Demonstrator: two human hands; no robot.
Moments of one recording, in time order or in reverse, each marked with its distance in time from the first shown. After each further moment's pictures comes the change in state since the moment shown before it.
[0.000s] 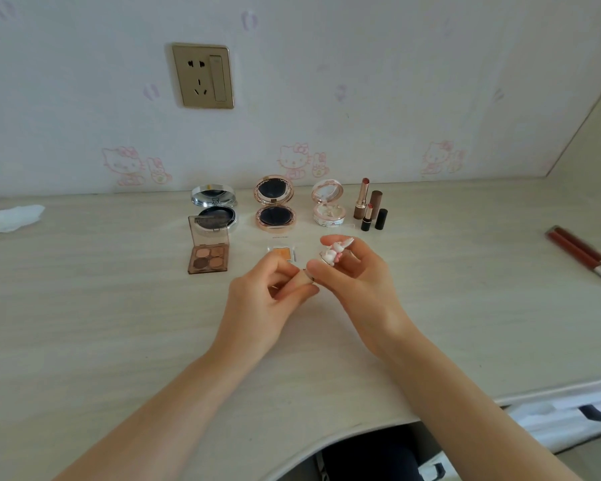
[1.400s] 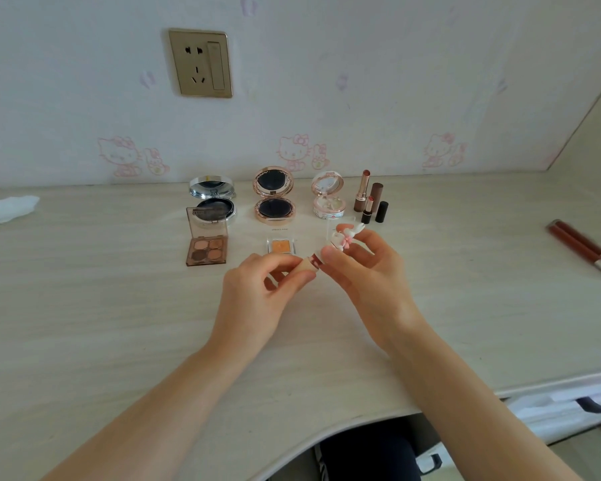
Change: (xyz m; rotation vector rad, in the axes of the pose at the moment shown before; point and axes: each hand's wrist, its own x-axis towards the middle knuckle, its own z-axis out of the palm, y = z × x) left_hand 0.000 0.001 -0.004 0.114 0.070 0.071; right_hand -0.003 -0.004 -0.006 0.107 0.084 0.006
